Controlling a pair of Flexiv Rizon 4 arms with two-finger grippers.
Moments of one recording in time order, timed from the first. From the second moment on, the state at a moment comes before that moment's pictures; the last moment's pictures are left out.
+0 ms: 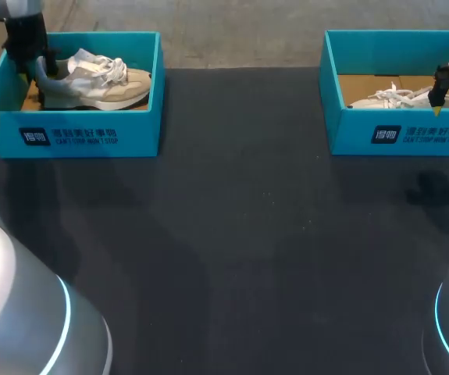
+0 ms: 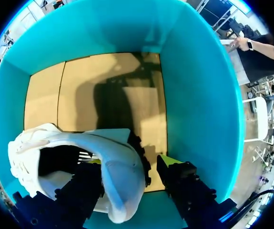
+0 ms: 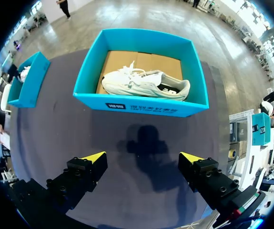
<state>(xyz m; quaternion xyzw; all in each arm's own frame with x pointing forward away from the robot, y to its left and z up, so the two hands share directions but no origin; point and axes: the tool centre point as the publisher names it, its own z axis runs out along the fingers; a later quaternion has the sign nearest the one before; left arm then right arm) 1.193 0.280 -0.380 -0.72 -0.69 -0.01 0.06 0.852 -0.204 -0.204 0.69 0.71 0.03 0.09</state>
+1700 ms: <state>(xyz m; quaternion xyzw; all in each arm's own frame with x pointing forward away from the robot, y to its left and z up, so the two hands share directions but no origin) 1.190 0.287 -0.300 -0.72 -0.69 -0.01 0.08 0.852 -0.204 -0.204 0.69 0.71 0.03 0.09</state>
